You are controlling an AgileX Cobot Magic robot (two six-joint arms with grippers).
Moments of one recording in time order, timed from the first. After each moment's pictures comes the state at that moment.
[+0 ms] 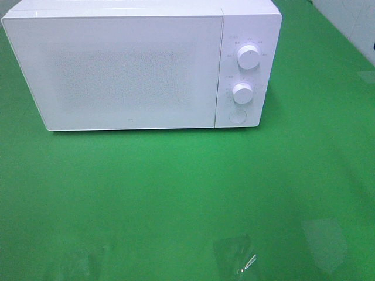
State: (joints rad) left arm 0.02 0.00 -0.50 -0.06 1.04 0.10; right arm 0.11 0.81 -0.38 -0.10 -0.24 0.10
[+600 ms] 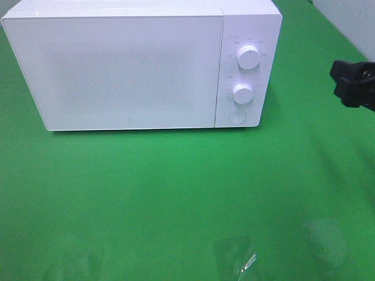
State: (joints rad) left arm 0.02 0.00 -0.50 -0.06 1.04 0.10; right arm 0.13 1.23 -0.30 -0.01 -0.71 0.11
